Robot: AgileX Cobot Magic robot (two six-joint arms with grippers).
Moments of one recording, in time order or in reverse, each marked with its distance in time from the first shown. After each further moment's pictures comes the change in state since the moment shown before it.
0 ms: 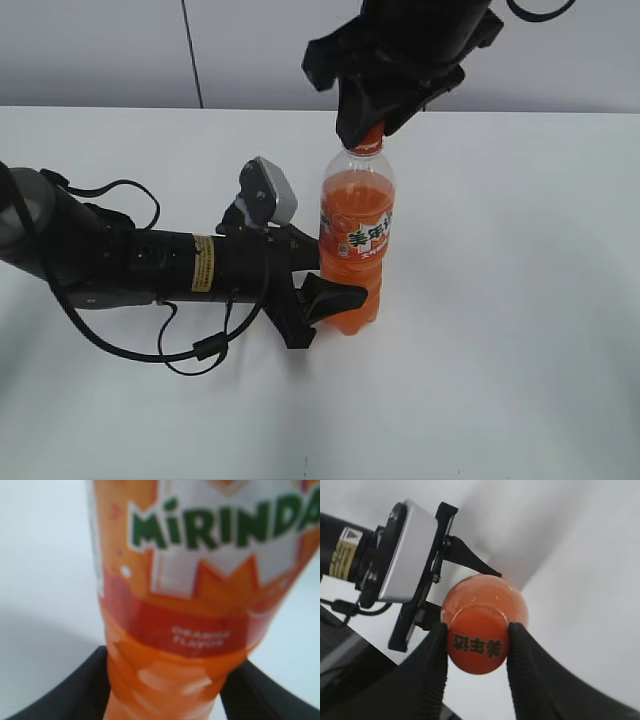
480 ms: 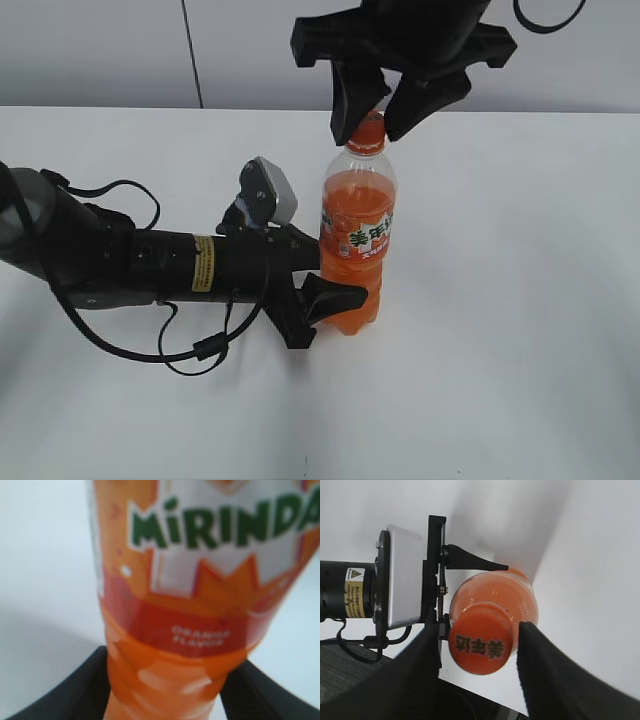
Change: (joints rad) left arm 0.000 0.000 0.000 0.000 0.000 0.000; right arm 0.000 0.000 0.000 0.011 0.000 0.280
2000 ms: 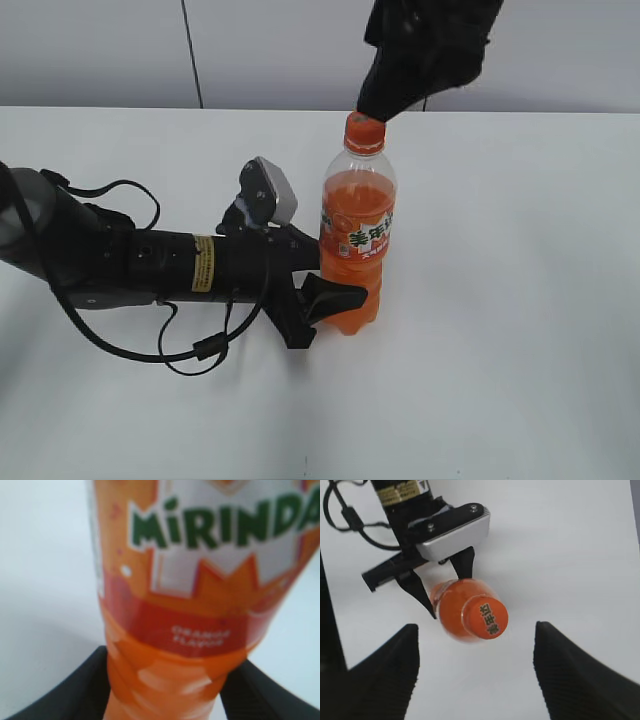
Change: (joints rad) left arm 0.000 0.000 0.000 0.000 0.000 0.000; right arm 0.000 -0.127 0.000 0.036 0.002 -1.180
